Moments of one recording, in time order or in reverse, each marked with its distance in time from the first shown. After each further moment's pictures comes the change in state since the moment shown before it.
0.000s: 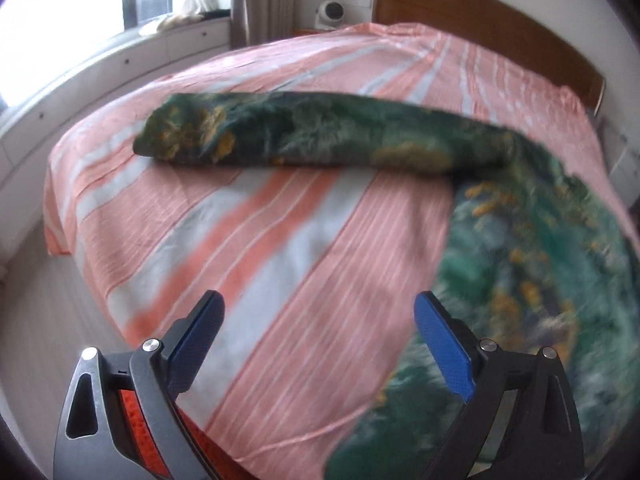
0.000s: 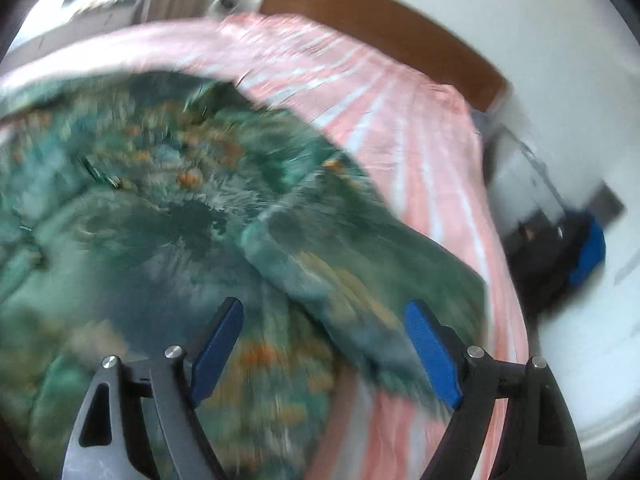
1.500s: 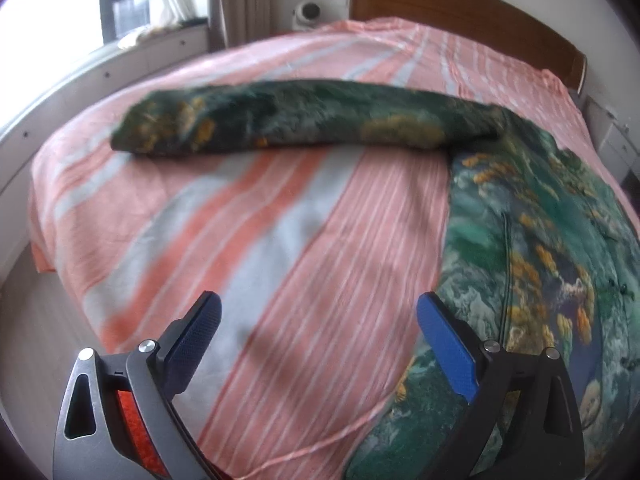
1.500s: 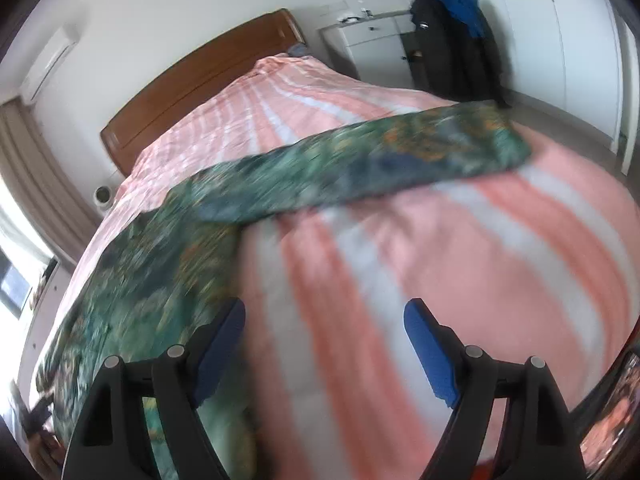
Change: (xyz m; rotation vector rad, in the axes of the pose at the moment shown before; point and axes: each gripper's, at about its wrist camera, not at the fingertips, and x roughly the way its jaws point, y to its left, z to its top) left arm 0.024 -0.004 -0.012 0.052 0.005 -0.078; right arm -0.139 -0.099 -0.266 1.051 -0.080 0.134
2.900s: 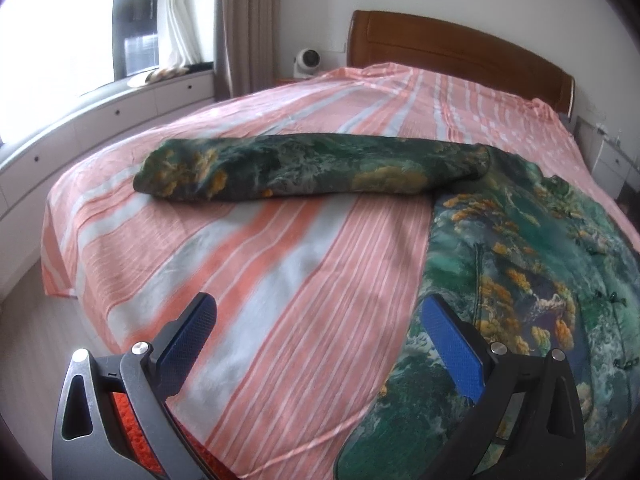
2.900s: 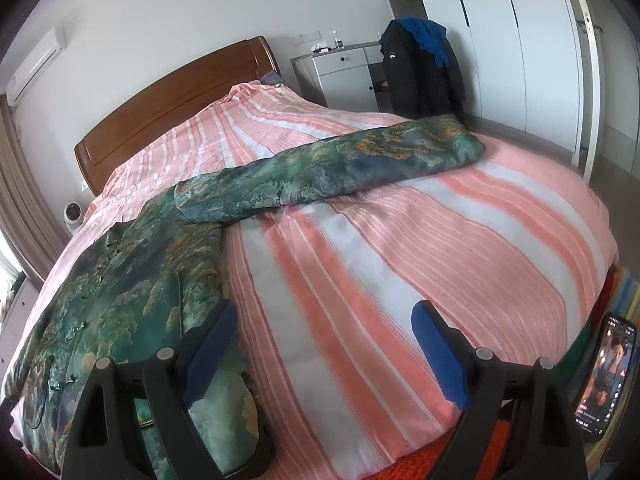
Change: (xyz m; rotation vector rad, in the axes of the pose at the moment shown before) left arm -0.037 0.000 -0.006 0.024 -0.205 0.022; right arm -0.014 0.013 -0.032 0.026 -0.117 -0.151
